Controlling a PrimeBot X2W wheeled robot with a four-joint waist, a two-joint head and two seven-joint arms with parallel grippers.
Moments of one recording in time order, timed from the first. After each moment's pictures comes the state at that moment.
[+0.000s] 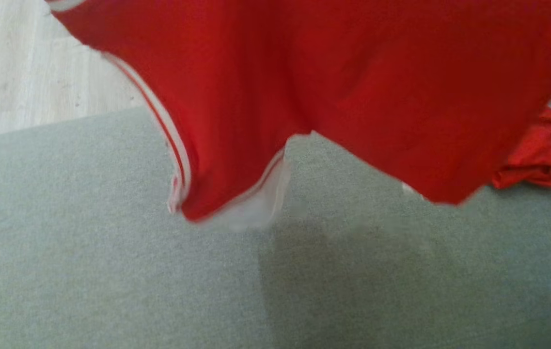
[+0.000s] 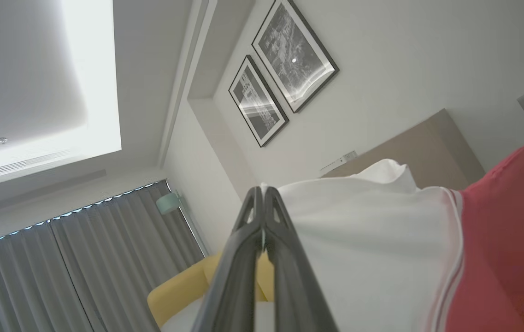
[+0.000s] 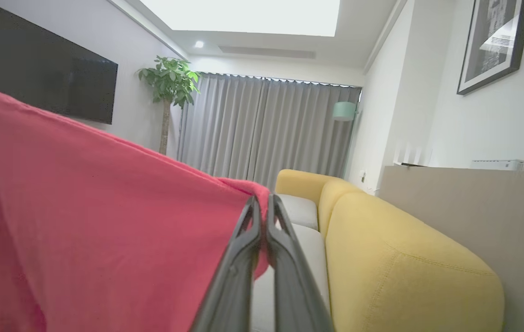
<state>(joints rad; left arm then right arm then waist) -1.36 0.96 -1.07 0.04 -0.98 -0.03 -0.21 -0.74 -1.03 0.60 0.08 1.02 0.13 -0.15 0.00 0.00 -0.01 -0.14</state>
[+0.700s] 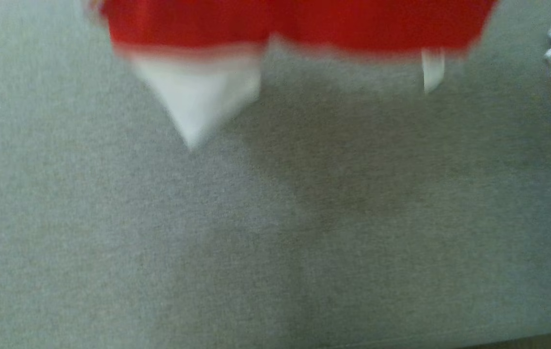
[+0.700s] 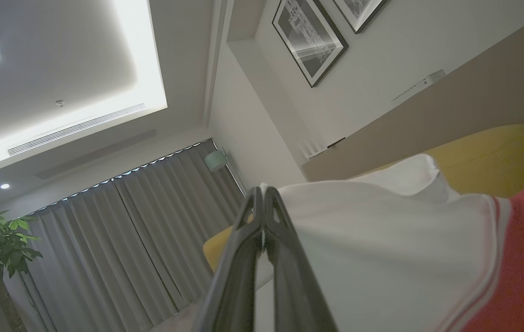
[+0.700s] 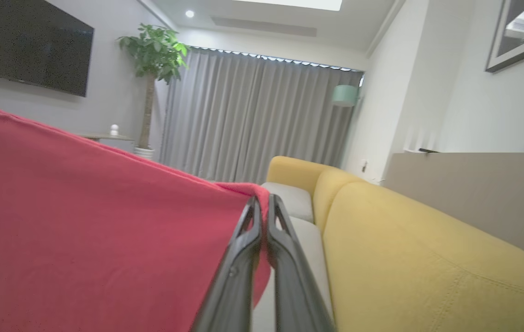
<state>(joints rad) -1.73 0.67 -1.05 0.50 -0.75 -0.03 -0.24 -1.21 -0.75 0.59 0.44 0.74 0.13 -0.20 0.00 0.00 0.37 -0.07</state>
